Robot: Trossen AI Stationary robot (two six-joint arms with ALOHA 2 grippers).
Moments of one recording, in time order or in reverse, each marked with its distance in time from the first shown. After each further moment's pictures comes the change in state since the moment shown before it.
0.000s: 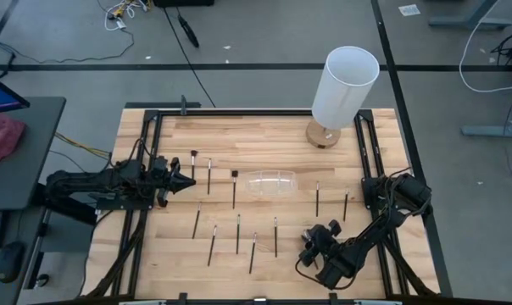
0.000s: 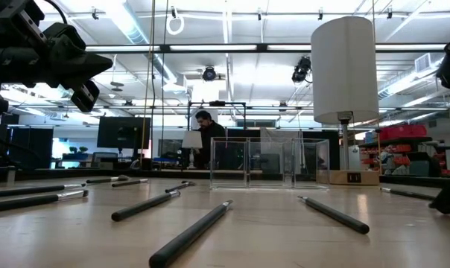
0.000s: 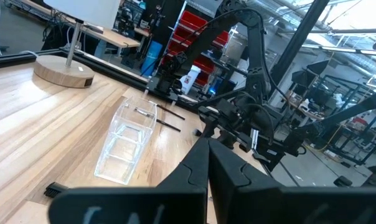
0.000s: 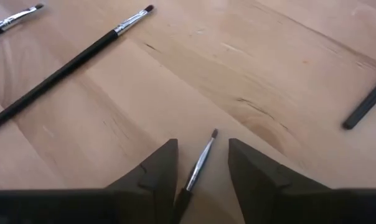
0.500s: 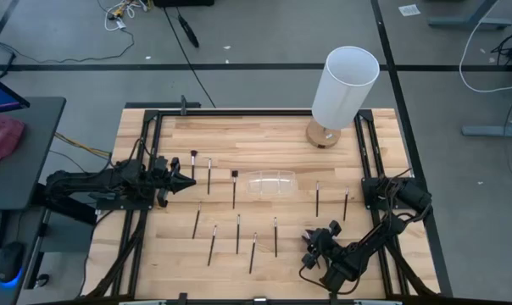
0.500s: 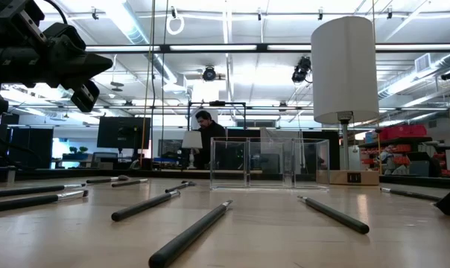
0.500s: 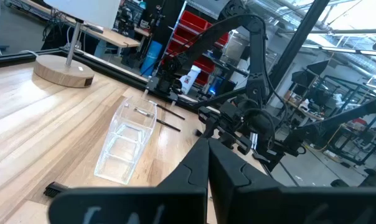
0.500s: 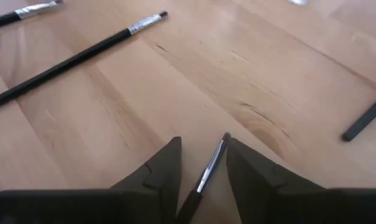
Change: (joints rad) left arm 0.000 0.000 0.000 -0.001 0.000 -0.002; right arm 0.062 0.057 -0.003 0.018 0.089 -0.036
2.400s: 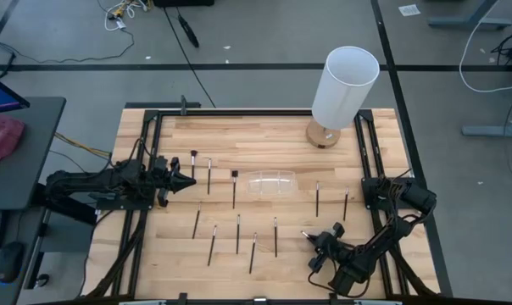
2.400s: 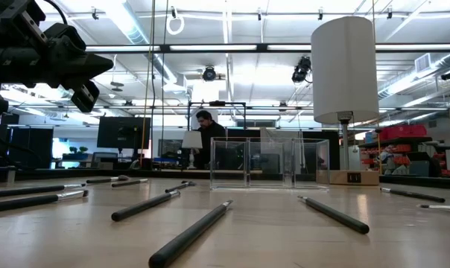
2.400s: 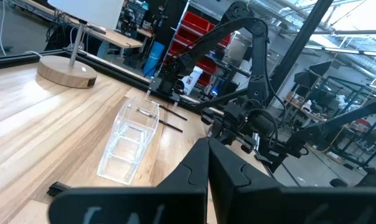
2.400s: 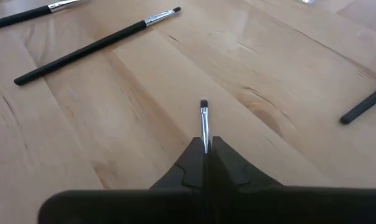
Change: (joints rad) left arm 0.000 0.000 0.000 0.000 -0.011 -0.001; right arm 0.071 -0.018 -0.048 0.038 0.026 0.020
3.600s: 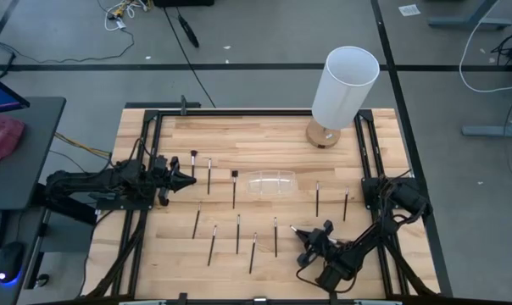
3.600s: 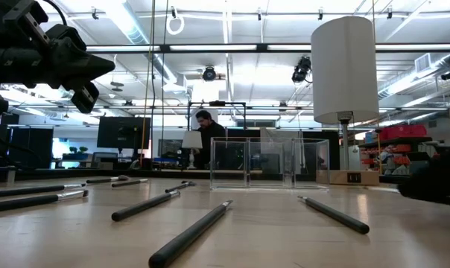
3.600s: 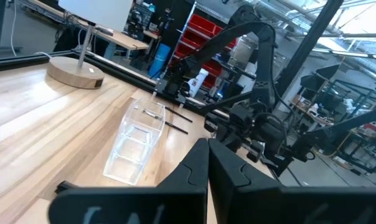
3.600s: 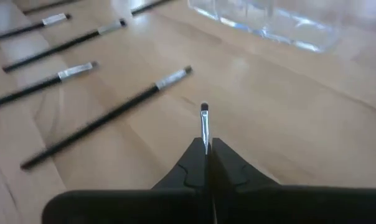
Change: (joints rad) left arm 0.000 0.000 0.000 -0.001 -0.029 -0.007; right arm -0.105 0.013 0.042 0.132 0.223 -0.095
